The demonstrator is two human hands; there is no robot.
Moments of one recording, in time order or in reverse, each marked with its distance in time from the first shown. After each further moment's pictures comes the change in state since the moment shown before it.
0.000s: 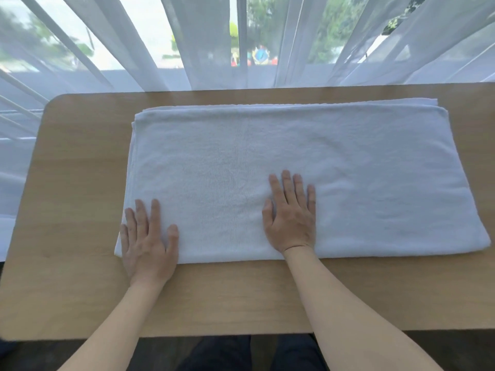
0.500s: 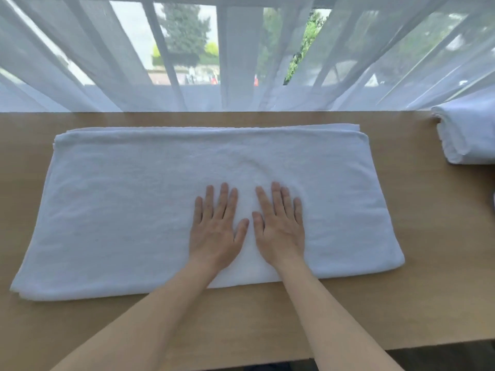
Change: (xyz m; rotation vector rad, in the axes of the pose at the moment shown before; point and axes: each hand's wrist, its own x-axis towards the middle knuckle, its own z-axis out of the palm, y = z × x) left_hand 0.007 0.260 0.072 0.106 -0.084 0.487; right_hand 0.024 0.133 -0.047 -0.025 -0.134 0.025
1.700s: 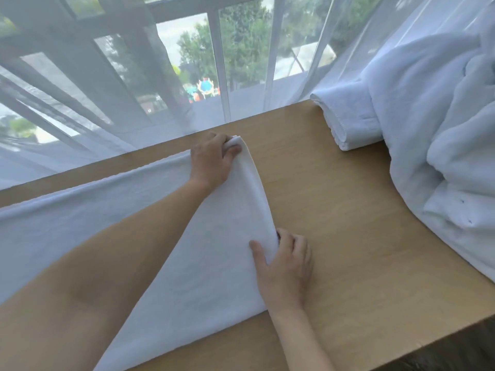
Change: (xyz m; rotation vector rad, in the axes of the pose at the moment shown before) left_hand 0.250 0.264 -0.023 -0.407 0.172 0.184; right_hand -0.035 0.200 -0.056 0.428 0.358 0.614
